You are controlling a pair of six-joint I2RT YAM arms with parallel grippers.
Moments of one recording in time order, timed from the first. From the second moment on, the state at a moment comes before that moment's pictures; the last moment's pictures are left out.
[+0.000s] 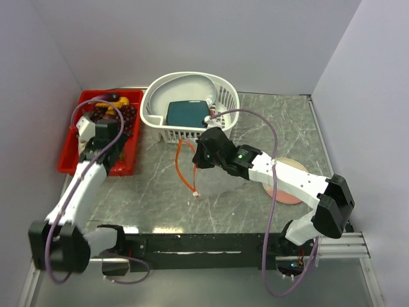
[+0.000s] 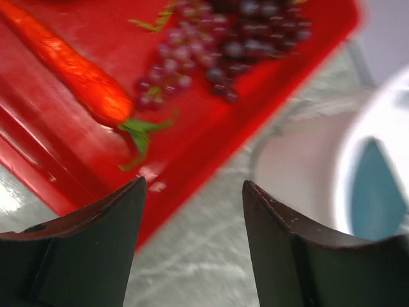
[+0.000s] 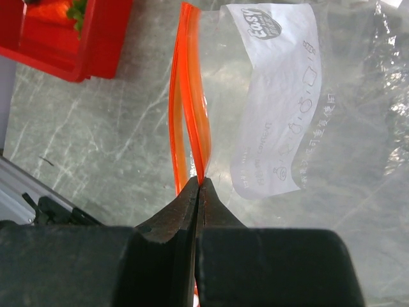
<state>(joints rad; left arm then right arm) -0.08 1.15 0.92 -0.44 -0.44 -0.99 0.91 1.47 1.22 -0.42 0.17 0.67</state>
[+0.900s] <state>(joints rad) -0.05 1.45 1.00 -0.49 -0.51 -0.90 0.85 1.40 1.14 -0.36 0.07 0.66</state>
